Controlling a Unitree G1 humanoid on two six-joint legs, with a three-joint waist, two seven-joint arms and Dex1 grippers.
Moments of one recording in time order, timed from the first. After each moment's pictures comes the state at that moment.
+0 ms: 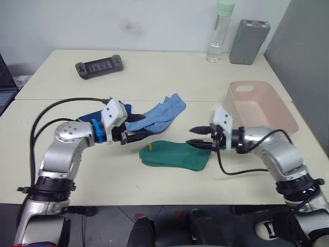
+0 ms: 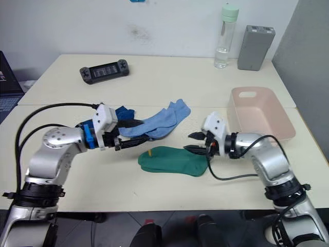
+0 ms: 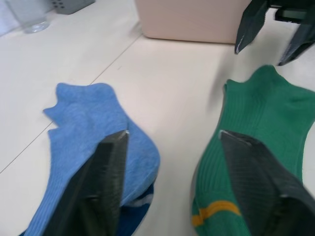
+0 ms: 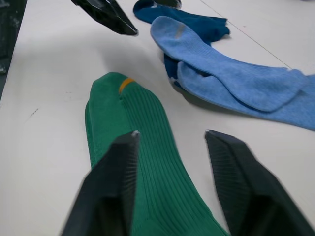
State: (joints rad) left arm -0.44 0.68 -0.02 0.01 -0.30 0.24 -1.10; right arm -0.53 -0.57 0.26 -0.18 0.33 0.54 0.91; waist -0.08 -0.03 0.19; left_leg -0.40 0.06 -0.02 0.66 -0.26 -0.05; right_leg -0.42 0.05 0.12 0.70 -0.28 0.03
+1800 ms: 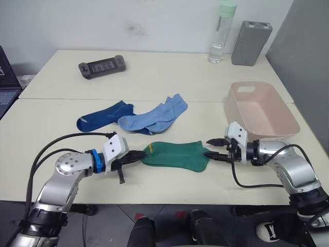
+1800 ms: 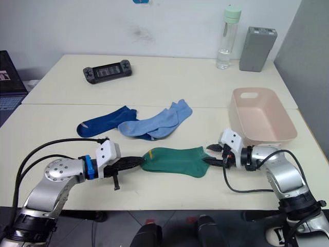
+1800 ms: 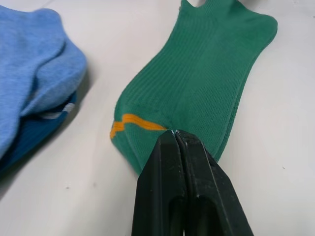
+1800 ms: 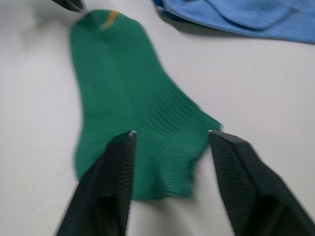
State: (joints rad) left arm -0.12 0.73 0.02 -0.16 -0.30 0.20 -1.05; right arm -0.35 -0.67 0.14 -0.15 0.29 0.51 0.96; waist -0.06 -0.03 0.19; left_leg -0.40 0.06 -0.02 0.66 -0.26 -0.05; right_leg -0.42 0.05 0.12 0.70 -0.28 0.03
